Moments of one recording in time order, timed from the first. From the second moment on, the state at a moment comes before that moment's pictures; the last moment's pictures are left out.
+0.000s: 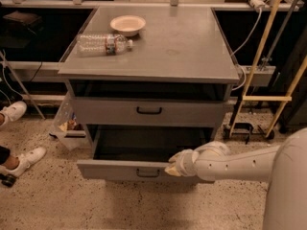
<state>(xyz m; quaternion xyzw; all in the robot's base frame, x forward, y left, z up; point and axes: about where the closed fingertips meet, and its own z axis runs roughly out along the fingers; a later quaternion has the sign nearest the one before) 0.579 -0.088 0.442 -0.50 0.81 0.06 0.30</state>
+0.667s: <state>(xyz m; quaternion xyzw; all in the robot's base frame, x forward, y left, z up) 0.561 -0.079 0.446 -0.50 0.80 0.08 0.32</state>
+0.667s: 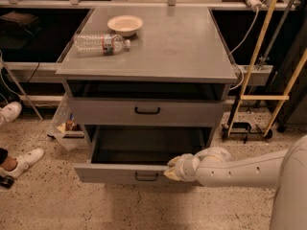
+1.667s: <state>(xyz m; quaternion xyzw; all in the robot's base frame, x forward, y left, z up) 0.524 -0.066 0.442 -0.54 0.77 0.09 0.33</state>
